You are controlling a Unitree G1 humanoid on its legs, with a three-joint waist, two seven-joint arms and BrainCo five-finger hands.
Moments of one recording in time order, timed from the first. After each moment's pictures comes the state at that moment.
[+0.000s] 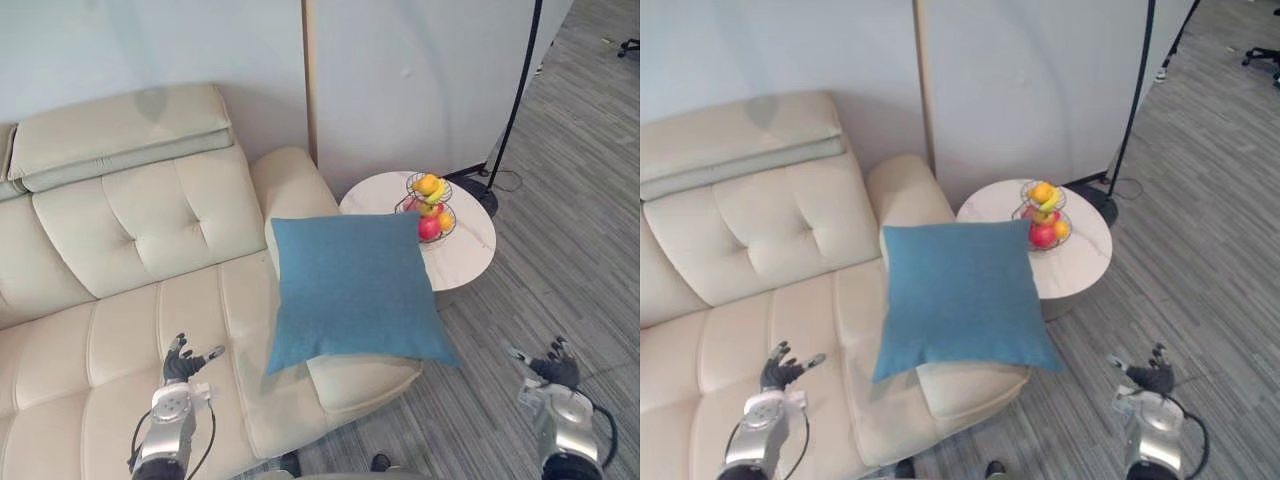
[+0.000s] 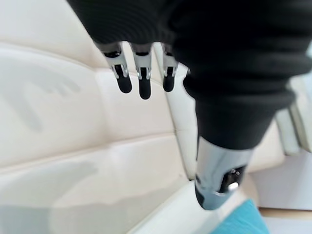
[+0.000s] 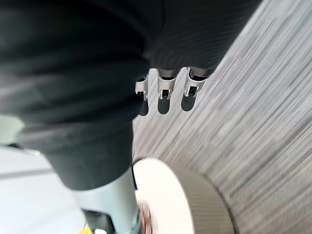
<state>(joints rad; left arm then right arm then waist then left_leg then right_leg) -0.08 0.23 0.09 0.56 -0.13 -0.02 0.22 -0.14 -0.35 -0.37 0.64 0.12 -0.03 -0.12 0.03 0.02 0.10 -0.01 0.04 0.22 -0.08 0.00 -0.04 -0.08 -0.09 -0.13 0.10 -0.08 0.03</state>
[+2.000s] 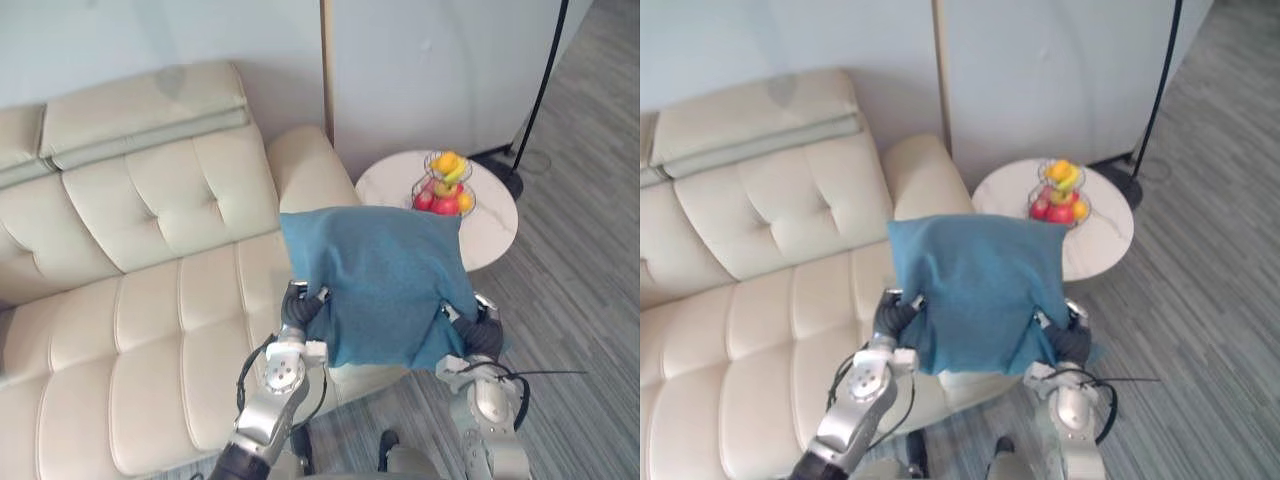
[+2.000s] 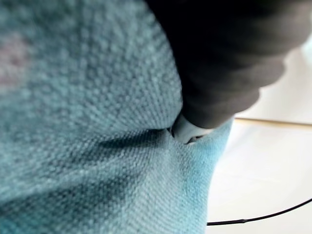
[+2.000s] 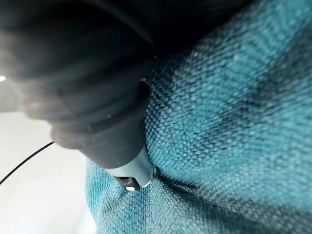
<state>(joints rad) 0.12 0.02 -0.40 -0.09 -0.20 0.00 0.35 0.32 -0.04 0.03 -0.26 0.15 -0.09 -0.29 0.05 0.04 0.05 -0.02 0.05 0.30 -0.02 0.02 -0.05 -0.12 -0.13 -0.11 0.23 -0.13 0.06</state>
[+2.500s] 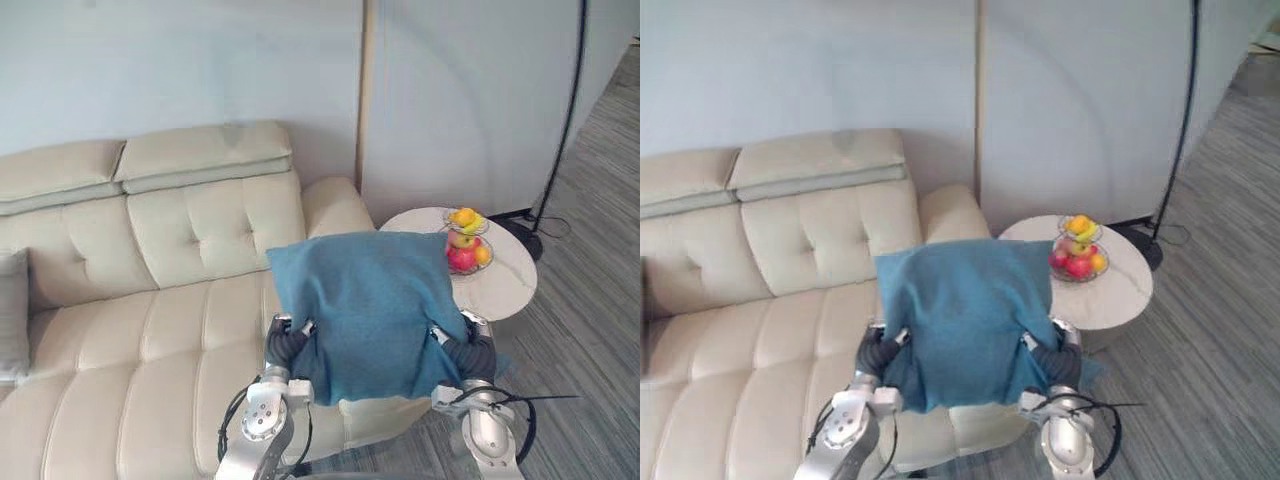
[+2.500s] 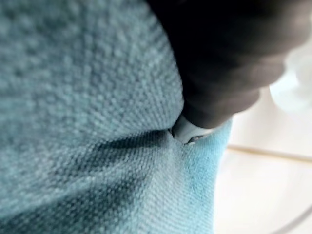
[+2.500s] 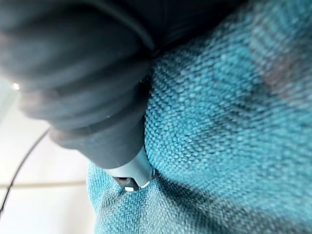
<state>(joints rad) 0.26 0.07 -0.40 -0.14 -0.20 -0.01 0.32 0.36 -0.08 0.08 -0.21 0.04 -0.12 -0.28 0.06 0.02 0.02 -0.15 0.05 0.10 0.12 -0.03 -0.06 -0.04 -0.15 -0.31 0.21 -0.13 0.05</state>
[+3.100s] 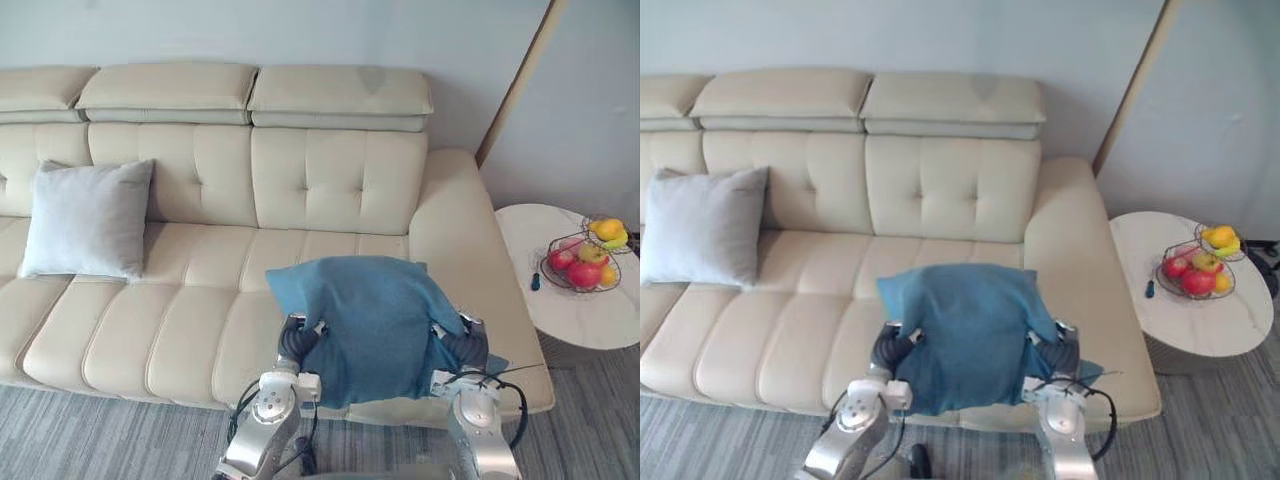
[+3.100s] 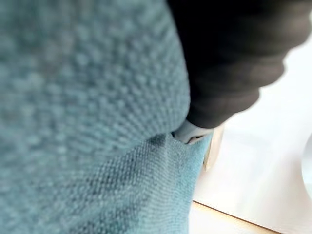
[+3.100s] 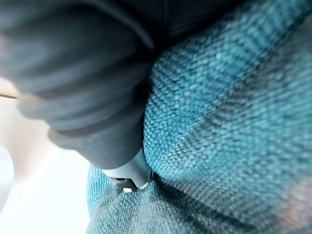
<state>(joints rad) 0.13 0.09 -0.45 0.03 -0.27 -0.02 0.30 0.22 -0.05 -0.01 0.03 0.00 -0.10 -0.33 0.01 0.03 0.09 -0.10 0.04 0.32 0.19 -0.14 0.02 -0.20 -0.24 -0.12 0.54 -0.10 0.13</state>
